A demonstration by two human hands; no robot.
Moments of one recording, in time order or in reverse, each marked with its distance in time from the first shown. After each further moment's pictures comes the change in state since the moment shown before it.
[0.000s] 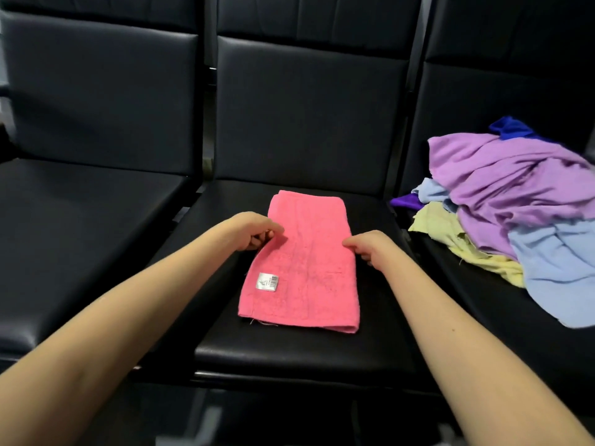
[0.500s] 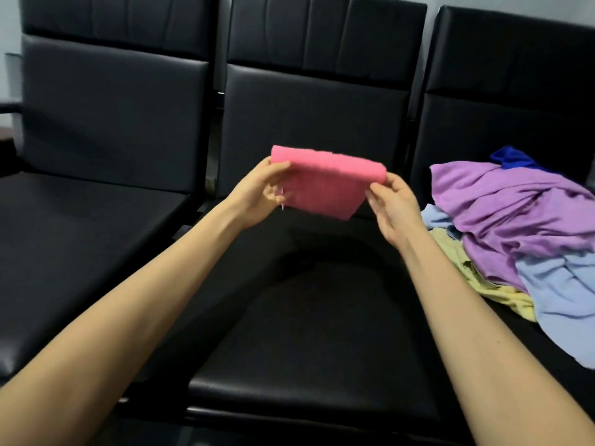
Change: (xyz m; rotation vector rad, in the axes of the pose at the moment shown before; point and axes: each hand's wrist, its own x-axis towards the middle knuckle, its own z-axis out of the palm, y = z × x) left_hand -0.026 0.063 -0.025 -0.858 -0.320 0.637; right_hand -0.014 -0.072 -0.044 0.980 -0.096 -0.607
